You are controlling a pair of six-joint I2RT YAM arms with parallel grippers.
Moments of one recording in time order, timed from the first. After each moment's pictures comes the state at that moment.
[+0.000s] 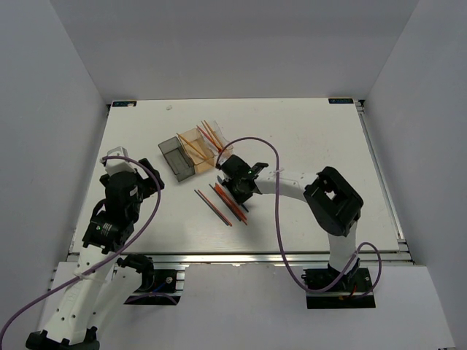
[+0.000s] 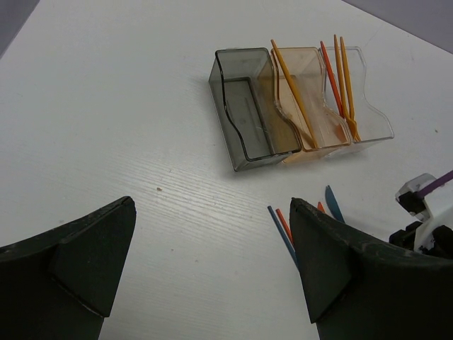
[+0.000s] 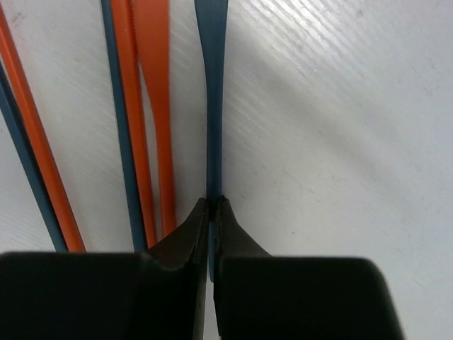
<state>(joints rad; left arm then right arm) -0.31 0.62 0.77 -0.55 -0.43 -0.44 0.90 1.95 1.31 -0.49 0.08 0.14</state>
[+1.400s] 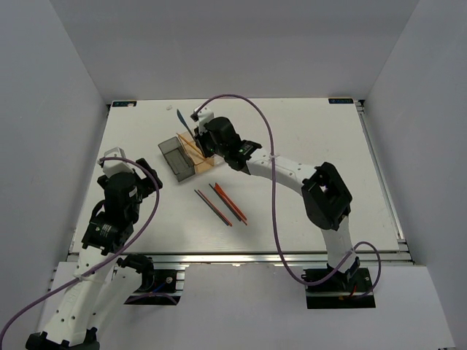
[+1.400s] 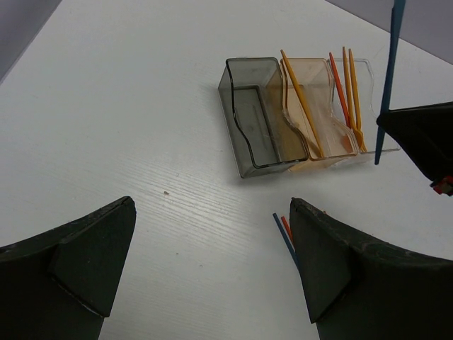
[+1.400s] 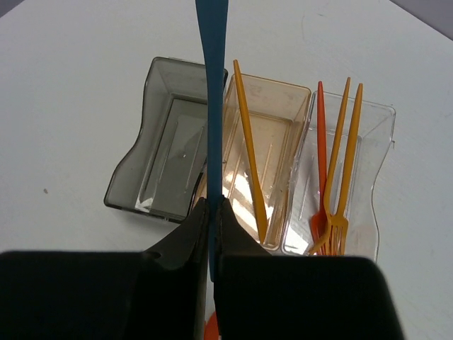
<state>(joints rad) -0.31 0.61 0.77 -0.55 -0.48 -0.45 0.88 2.02 1.67 -0.02 0.05 0.05</state>
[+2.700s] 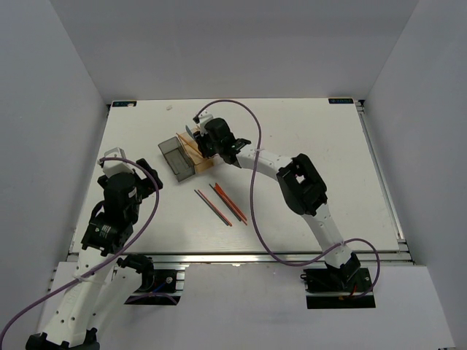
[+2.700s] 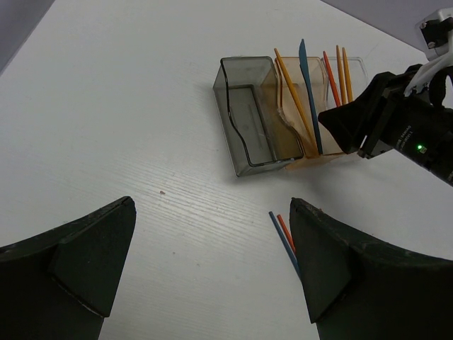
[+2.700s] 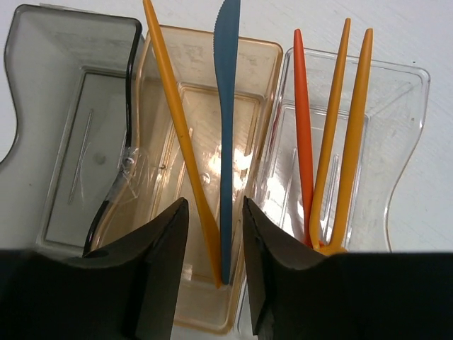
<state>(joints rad) -0.31 0.60 0.77 -0.55 -0.46 -0.45 0.81 2.36 1.89 -0.02 0.03 0.05</state>
